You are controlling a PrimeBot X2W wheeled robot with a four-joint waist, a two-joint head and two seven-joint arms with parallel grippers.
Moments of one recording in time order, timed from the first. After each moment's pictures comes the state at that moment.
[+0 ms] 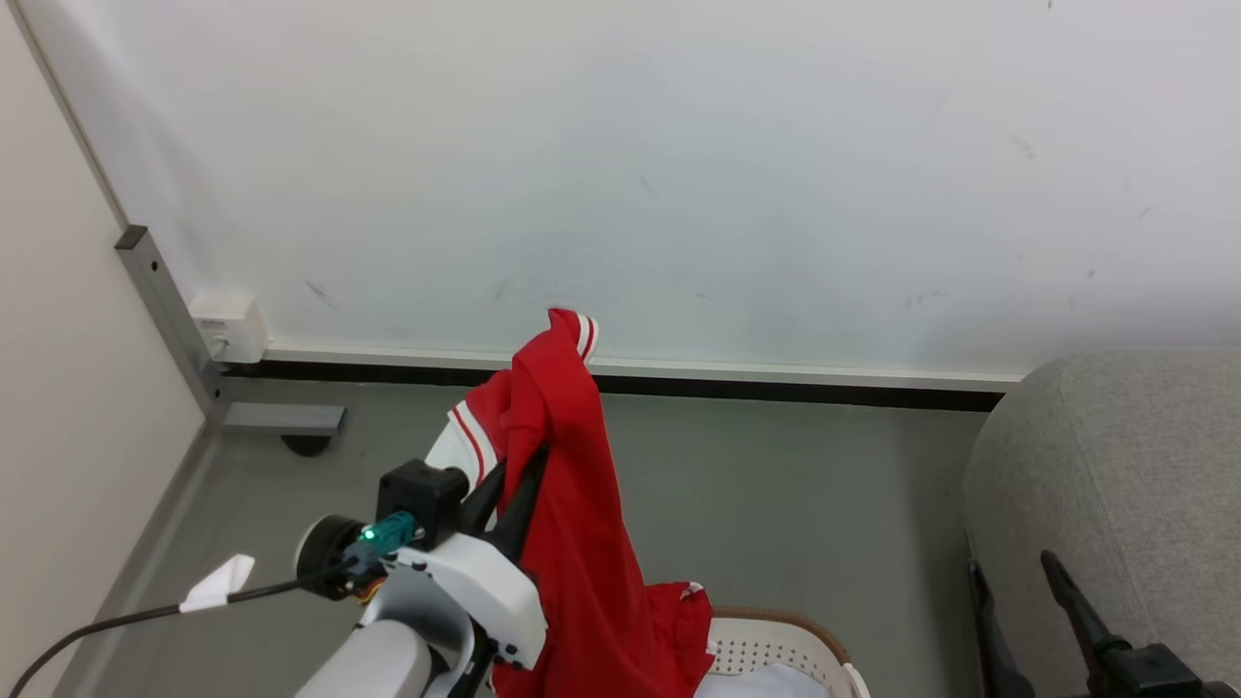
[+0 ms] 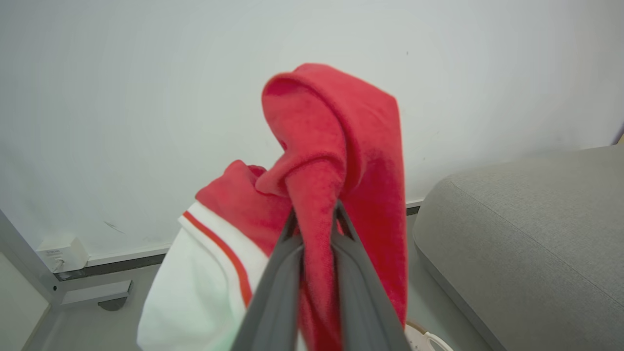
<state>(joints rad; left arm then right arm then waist) -0.41 0.26 -0.60 0.29 -0.46 0.14 -0.10 -0.03 -0.05 0.02 0.29 0.11 0.13 -0.26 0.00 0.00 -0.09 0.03</state>
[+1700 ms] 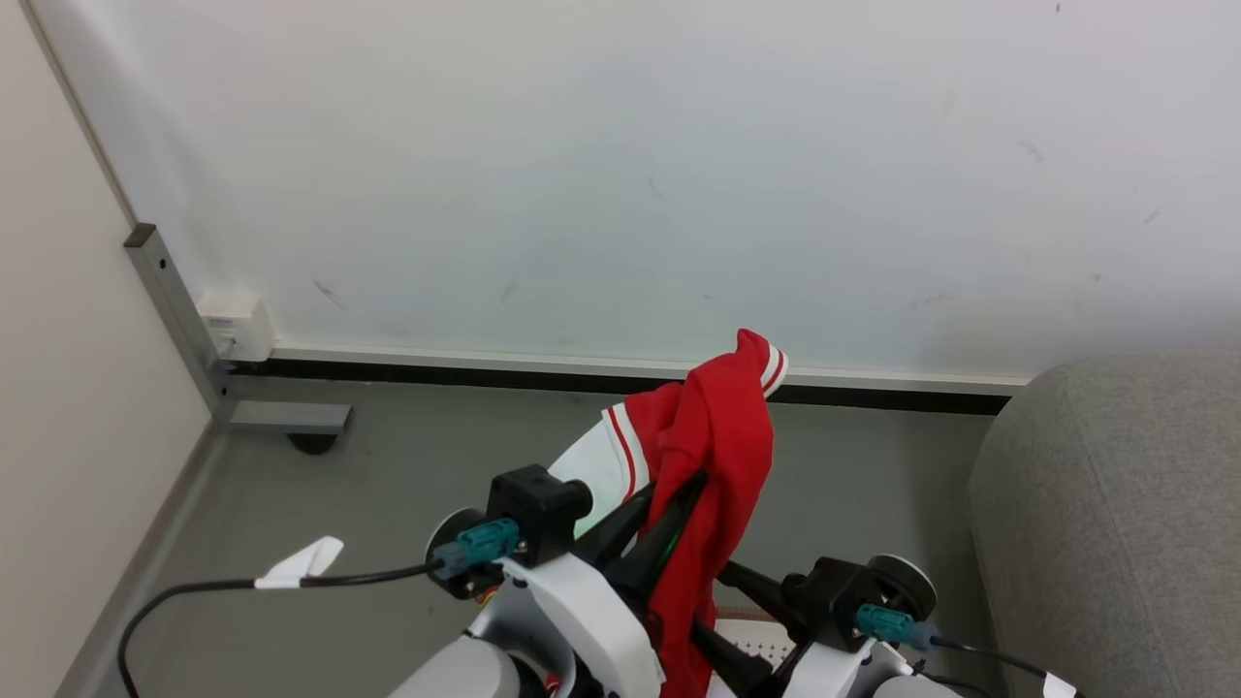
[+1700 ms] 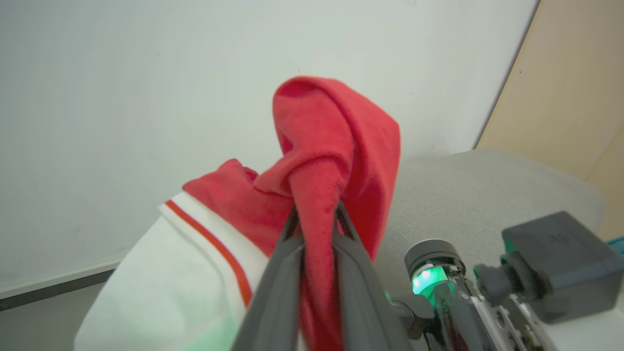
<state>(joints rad) -0.41 0.22 -0.72 0.05 -0.56 0.04 0.02 -0.56 -0.19 1.09 0.55 0.70 0.13 -0.26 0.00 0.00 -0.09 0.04</state>
